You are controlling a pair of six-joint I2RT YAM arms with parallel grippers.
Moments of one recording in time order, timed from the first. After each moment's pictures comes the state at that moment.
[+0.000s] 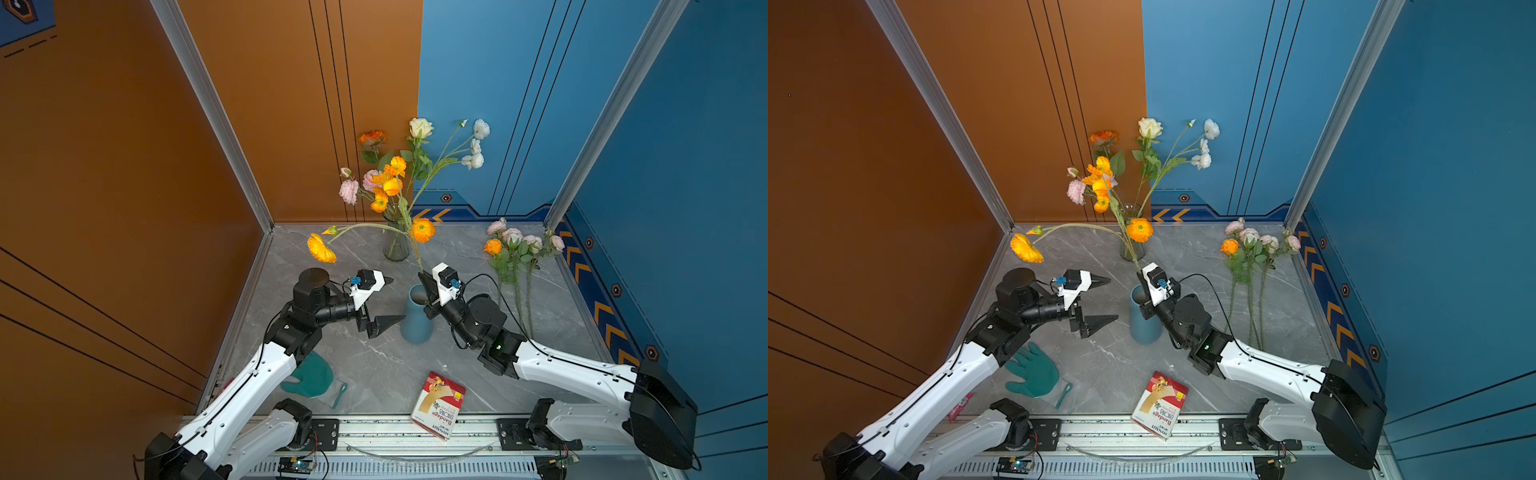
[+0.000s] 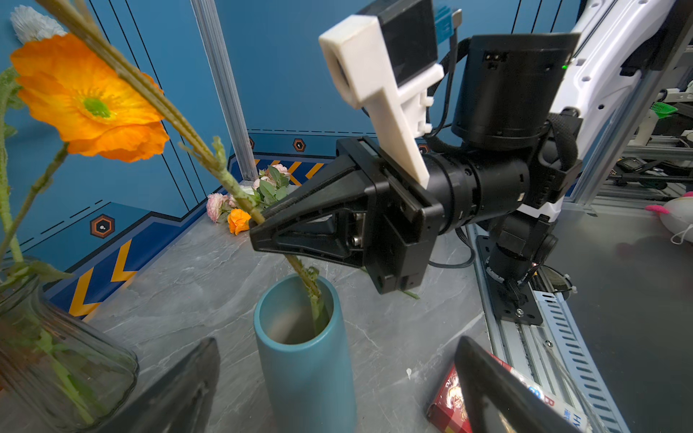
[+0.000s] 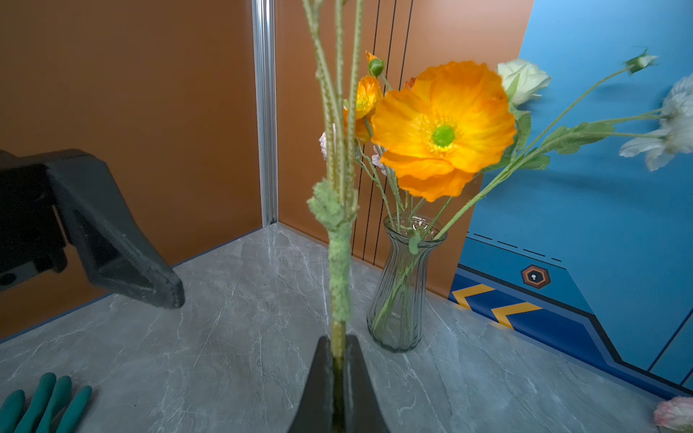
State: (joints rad) left arm -0.44 0.96 0.79 -0.03 0.82 0.22; right arm 0.91 1.25 0.68 0.64 0.31 -0.08
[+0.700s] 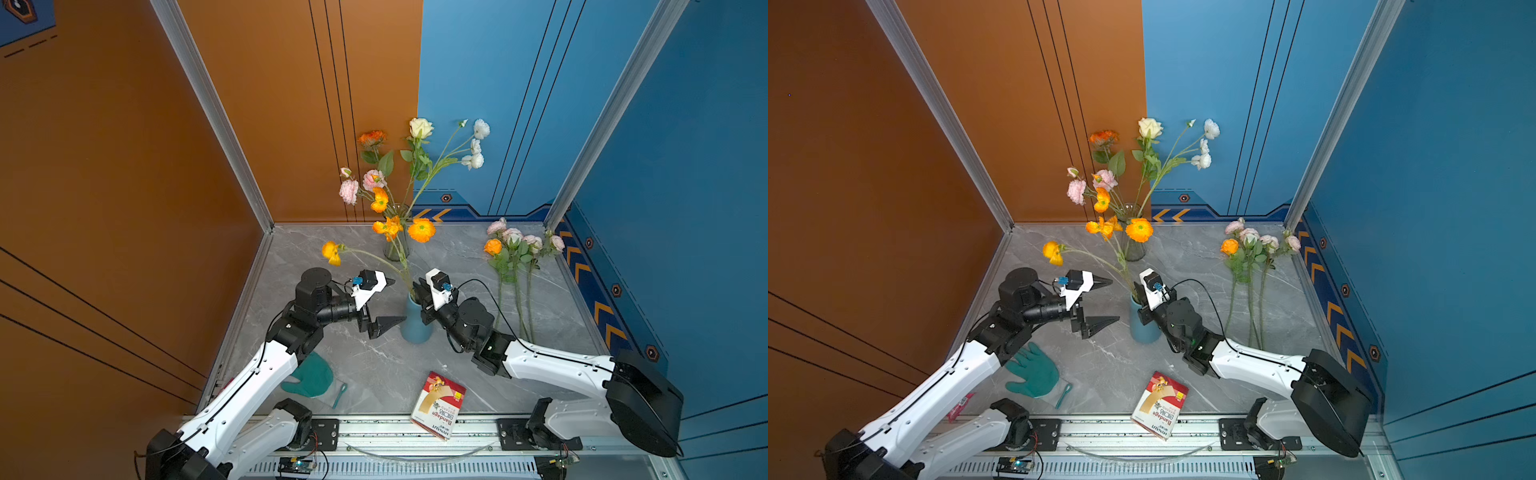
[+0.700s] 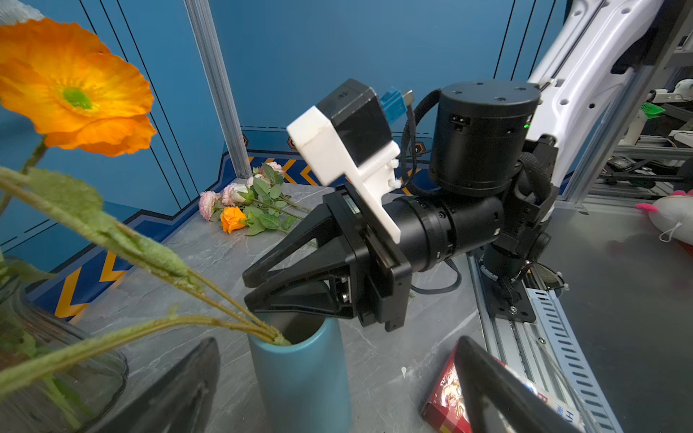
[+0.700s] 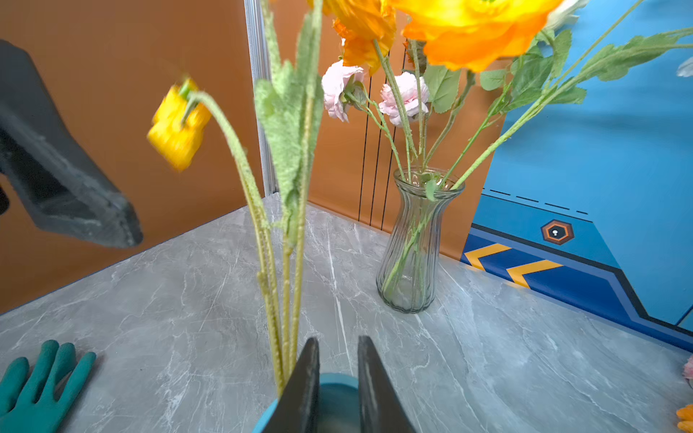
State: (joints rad) left arm -0.45 0.98 0.79 -0.03 0.83 0.22; right arm 0.91 1.32 0.64 0.67 0.31 -0.02
